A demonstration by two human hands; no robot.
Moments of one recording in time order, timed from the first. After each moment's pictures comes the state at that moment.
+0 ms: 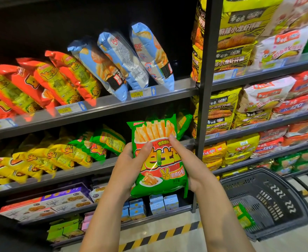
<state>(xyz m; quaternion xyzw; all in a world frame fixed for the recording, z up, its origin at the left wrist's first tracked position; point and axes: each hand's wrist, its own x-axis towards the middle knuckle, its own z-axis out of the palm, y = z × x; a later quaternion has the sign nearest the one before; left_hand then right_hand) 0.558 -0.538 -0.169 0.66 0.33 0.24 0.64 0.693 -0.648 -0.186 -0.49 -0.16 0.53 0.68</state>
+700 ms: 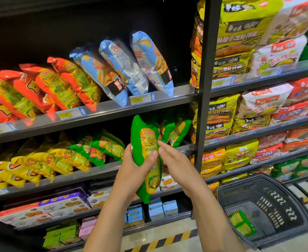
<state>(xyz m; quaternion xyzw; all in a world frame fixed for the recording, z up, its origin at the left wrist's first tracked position) 0.564 -0.541 -0.177 0.68 0.34 0.24 0.60 0.689 -0.635 -0.194 -0.64 -0.33 0.33 0.61</state>
